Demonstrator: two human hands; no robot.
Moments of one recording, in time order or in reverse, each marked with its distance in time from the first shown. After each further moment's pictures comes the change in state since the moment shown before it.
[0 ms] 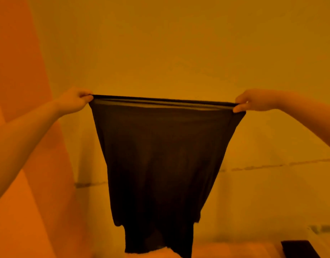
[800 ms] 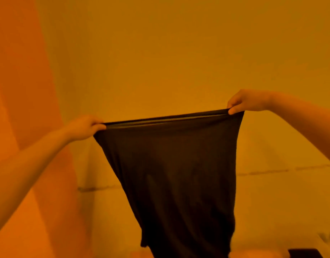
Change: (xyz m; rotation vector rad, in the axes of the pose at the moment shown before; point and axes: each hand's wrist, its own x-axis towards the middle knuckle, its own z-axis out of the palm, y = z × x) left_hand -0.026 -0.021 0.035 0.145 -0.172 0.096; right_hand 0.025 -0.010 0.000 0.233 0.008 -0.136
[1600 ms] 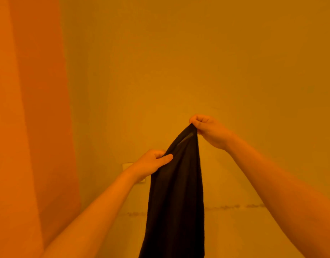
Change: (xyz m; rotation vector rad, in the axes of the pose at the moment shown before) left_hand -0.003 0.142 0.052 -0.996 -0.171 0.017; right_hand 0.054 -0.093 0.051 1.008 0.256 -0.313
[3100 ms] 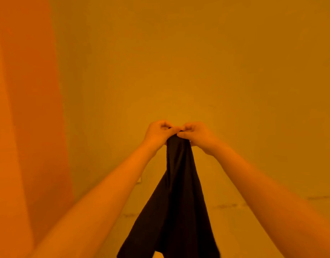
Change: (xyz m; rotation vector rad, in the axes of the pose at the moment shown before) left_hand 0.051 0.049 0.012 -0.057 0.340 0.177; right_hand -0.004 0.006 0.028 -0.199 0.132 0.170
